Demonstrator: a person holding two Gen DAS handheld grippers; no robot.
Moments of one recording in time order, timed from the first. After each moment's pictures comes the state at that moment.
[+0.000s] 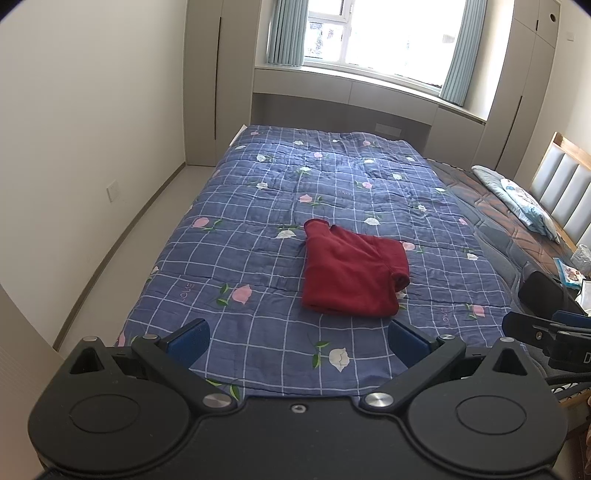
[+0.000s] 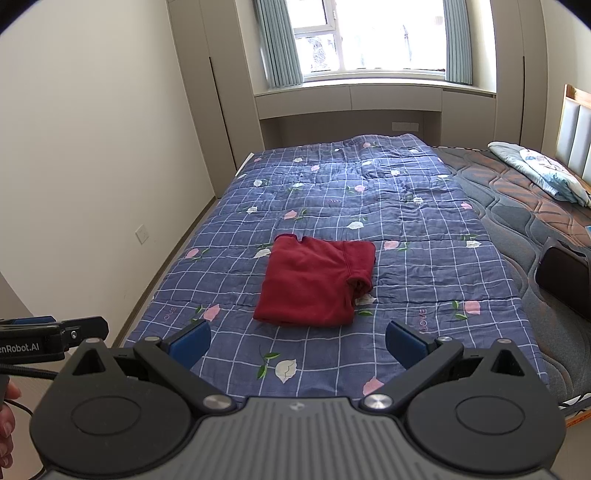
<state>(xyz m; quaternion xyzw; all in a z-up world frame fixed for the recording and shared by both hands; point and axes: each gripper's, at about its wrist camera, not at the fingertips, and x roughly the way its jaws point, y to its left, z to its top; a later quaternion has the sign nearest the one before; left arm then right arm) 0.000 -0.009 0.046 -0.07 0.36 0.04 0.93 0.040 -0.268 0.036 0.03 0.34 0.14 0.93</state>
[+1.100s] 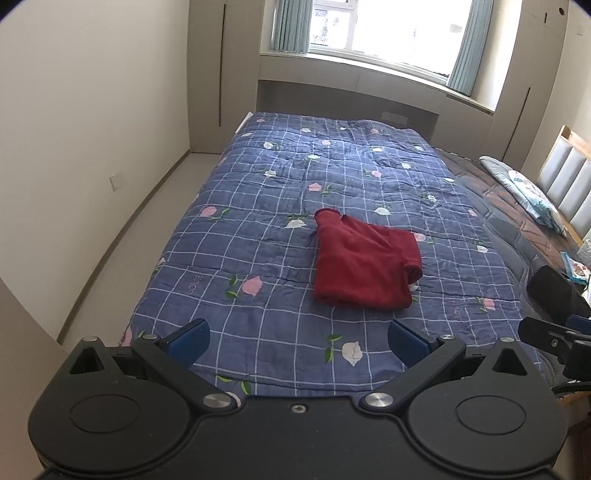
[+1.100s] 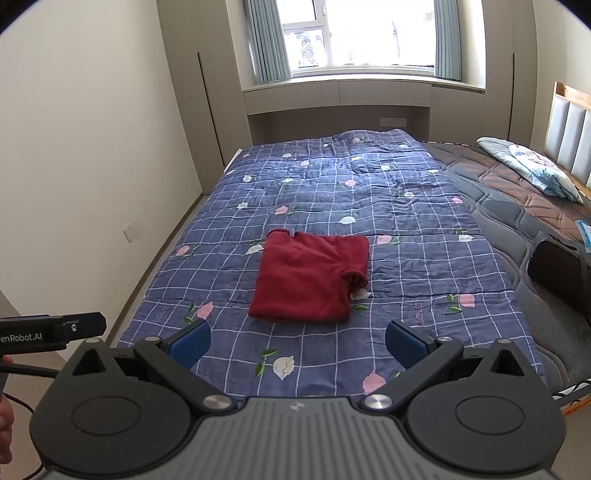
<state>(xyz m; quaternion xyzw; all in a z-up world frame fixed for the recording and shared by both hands) 0.015 0.006 0.041 -0.08 0.39 0.04 0.92 0.041 -0.256 0.034 0.03 0.35 0.12 0.93</state>
